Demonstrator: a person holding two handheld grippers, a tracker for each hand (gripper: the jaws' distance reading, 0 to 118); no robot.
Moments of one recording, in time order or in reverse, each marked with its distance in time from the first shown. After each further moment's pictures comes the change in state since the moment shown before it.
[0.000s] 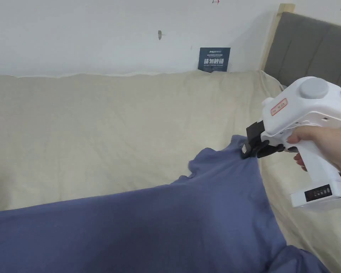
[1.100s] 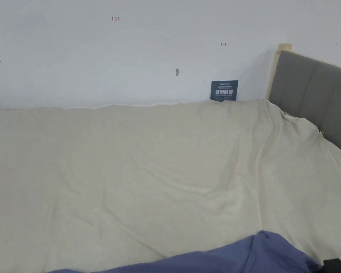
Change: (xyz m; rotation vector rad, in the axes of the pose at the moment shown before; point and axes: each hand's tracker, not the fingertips) left arm -0.051 -0.260 0.031 0.016 -0.300 0.216; right arm 0.125 -0.280 0.059 -0.056 0.004 -0.227
